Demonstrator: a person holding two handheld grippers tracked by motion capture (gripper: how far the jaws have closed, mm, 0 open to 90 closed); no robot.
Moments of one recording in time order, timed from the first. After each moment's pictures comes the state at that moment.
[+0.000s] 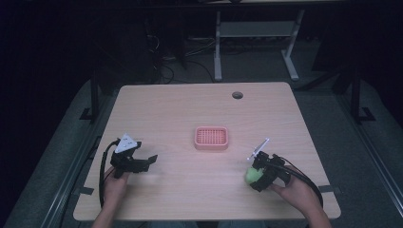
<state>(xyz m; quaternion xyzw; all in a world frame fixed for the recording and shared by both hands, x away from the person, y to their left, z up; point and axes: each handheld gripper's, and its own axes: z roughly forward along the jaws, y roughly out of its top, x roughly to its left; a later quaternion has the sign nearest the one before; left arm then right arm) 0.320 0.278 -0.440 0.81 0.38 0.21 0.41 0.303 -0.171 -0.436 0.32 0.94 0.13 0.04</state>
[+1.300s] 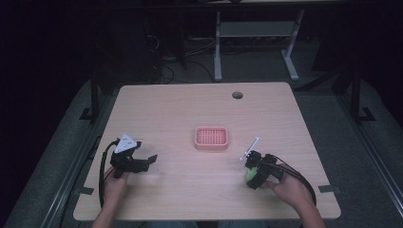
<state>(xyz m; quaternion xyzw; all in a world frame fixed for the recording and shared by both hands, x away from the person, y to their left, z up) 0.319 0.279 -0.439 0.81 0.38 0.21 0.41 0.313 -0.154 -0.441 0.31 0.95 0.10 0.03</state>
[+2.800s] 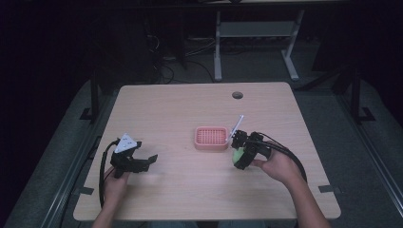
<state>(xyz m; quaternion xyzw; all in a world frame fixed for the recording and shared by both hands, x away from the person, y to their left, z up) 0.319 0.278 -0.438 0.80 0.38 0.20 0.41 0.351 -0.112 -0.383 0.25 0.96 0.11 0.05</state>
